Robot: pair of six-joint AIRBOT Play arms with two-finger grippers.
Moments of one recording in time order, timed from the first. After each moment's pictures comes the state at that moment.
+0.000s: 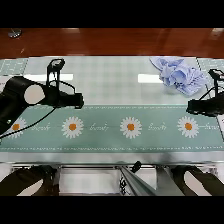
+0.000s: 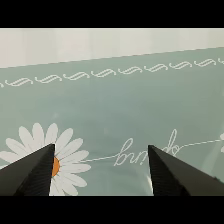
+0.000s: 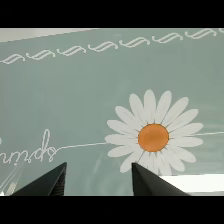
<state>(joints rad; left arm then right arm) -0.44 -1.05 1.00 1.52 -1.11 -1.92 -0.18 -0.96 0.91 -1.52 1.29 1.54</state>
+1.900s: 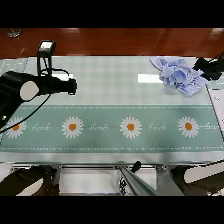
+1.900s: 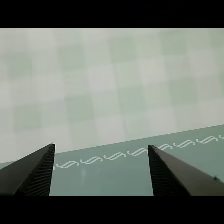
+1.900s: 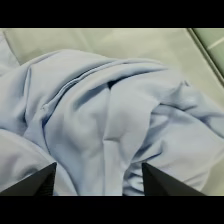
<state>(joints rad) -0.37 -1.05 1.02 1.66 -0.88 -1.81 -0.36 -1.76 1.59 -1.38 0.85 1.78</state>
